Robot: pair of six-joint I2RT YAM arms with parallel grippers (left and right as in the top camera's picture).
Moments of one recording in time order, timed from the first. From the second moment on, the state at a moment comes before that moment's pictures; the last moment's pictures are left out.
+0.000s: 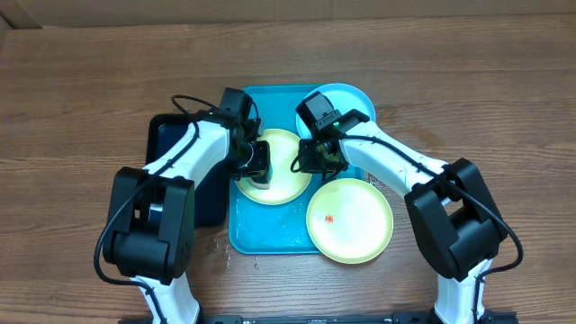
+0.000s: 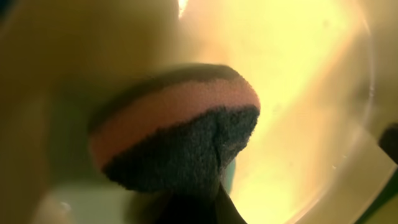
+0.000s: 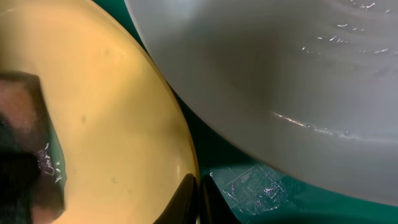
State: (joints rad) left arm -0.25 1.95 1.25 -0.76 0.30 -0.25; right arm 0.58 2.04 1.42 -0.72 -0.12 0.57
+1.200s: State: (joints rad) left arm -0.26 1.94 1.25 -0.75 0.14 -0.24; right arm 0.58 2.04 1.42 -0.72 -0.12 0.57
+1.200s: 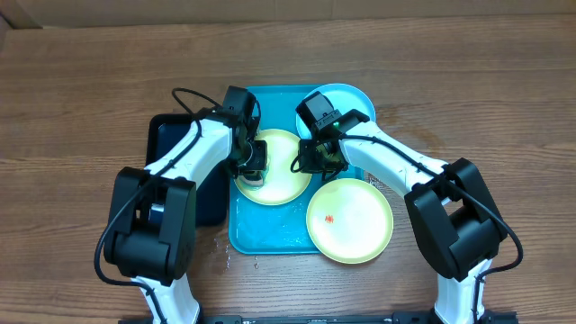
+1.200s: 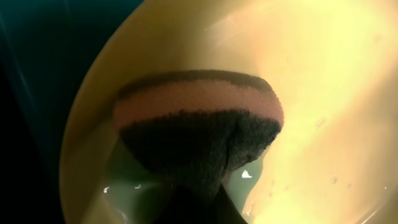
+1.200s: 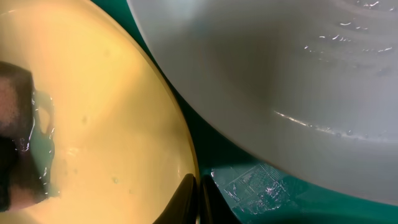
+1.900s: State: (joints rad) left arm -0.26 1.96 1.24 -0.77 0.51 -0.26; right arm 0.58 2.04 1.42 -0.72 -0.13 0.57
